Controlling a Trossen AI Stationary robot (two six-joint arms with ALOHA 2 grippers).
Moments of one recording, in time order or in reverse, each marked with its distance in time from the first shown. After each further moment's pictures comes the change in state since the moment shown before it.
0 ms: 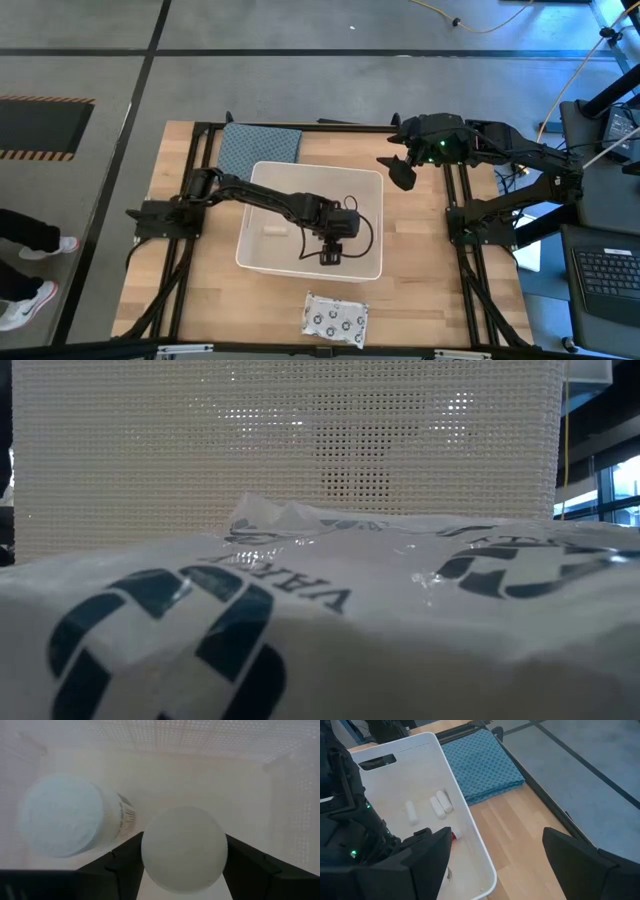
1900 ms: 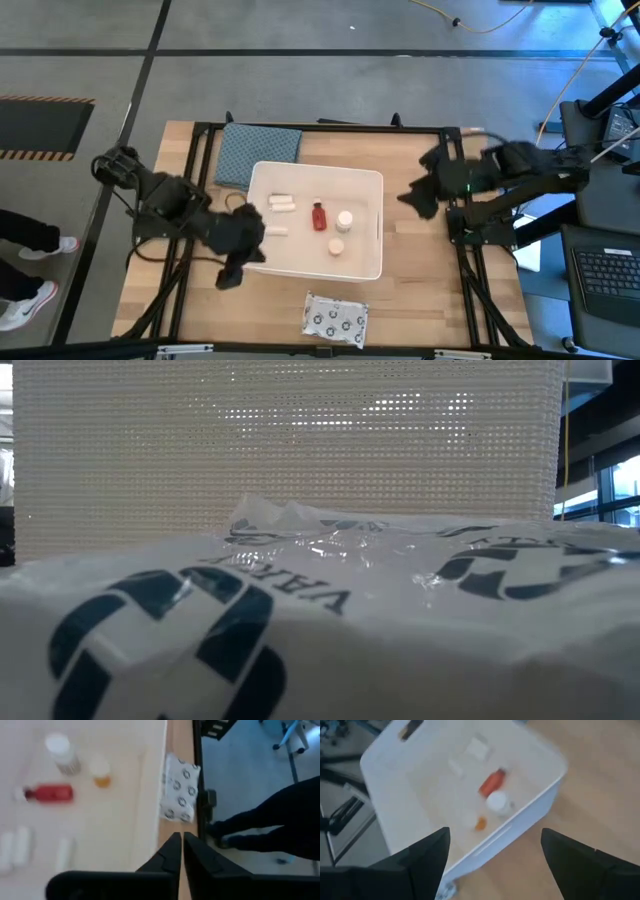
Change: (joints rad) left arm -0.423 -0.681 0.009 -0.428 -0.103 -0.478; right arm 0.364 -0.064 0.000 -0.266 0.023 0.735
